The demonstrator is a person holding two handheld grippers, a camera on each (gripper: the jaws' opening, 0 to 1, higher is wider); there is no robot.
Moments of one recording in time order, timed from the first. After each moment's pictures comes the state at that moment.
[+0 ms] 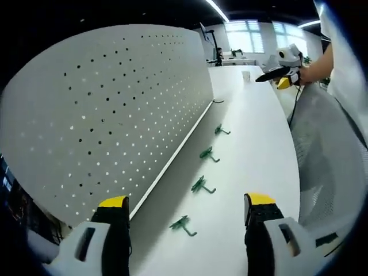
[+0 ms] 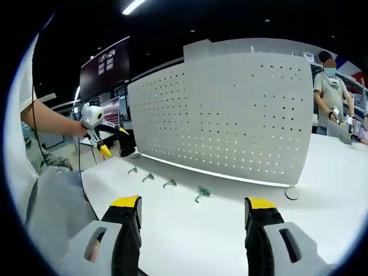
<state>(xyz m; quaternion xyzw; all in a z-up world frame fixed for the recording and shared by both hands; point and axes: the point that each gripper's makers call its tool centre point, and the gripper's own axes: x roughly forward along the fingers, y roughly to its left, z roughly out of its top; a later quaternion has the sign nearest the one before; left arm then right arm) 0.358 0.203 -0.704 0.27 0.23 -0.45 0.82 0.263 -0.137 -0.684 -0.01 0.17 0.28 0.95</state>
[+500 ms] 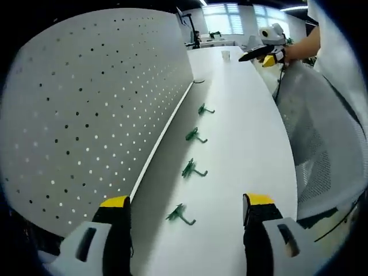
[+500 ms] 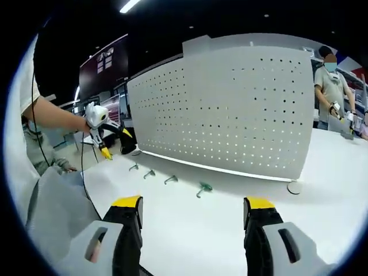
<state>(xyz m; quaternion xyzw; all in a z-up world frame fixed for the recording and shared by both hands) 0.353 0.208 -0.728 0.34 0.27 -0.50 0.75 0.262 -0.139 -0.692 0.00 0.18 0.28 0.94</state>
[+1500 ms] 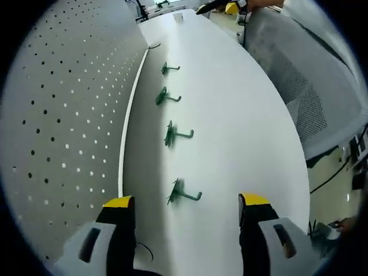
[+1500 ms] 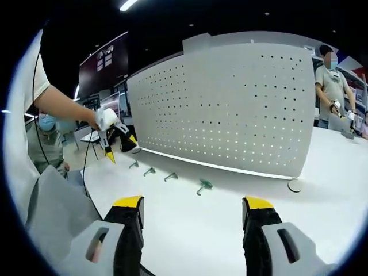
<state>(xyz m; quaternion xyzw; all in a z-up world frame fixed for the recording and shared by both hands) 0.363 0.226 -0.780 0.47 0.32 -0.56 0.60 0.261 -0.139 -0.697 0.00 0.19 0.28 0.94</state>
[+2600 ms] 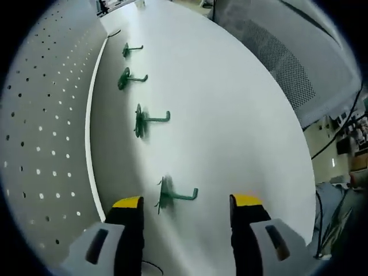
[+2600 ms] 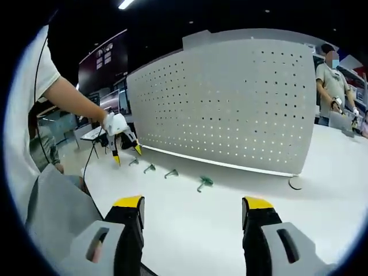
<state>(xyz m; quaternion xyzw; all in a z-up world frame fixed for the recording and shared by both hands) 0.364 0.231 -0.821 0.52 0.35 -0.62 0.48 0.260 -0.138 -0.702 -0.01 0.20 0.28 0.94</state>
